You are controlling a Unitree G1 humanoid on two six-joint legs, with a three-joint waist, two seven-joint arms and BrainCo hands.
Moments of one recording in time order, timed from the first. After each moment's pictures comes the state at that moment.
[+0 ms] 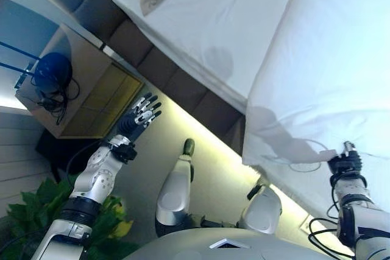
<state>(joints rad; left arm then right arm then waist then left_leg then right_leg) -0.04 0.53 -0.21 0.18 -0.93 0.00 -0.29 -0.26 -0.54 -0.22 1.25 1.34 -0.06 0.32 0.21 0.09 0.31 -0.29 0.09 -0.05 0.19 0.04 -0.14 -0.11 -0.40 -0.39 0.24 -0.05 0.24</state>
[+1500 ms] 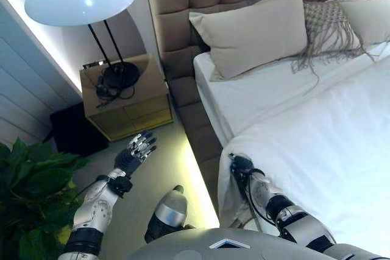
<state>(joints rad) 0.19 0.36 -0.01 0.27 -0.74 0.11 -0.45 -0.24 -0.16 0.39 1.00 0.80 0.03 -0.03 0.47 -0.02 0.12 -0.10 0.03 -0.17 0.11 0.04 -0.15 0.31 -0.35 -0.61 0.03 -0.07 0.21</state>
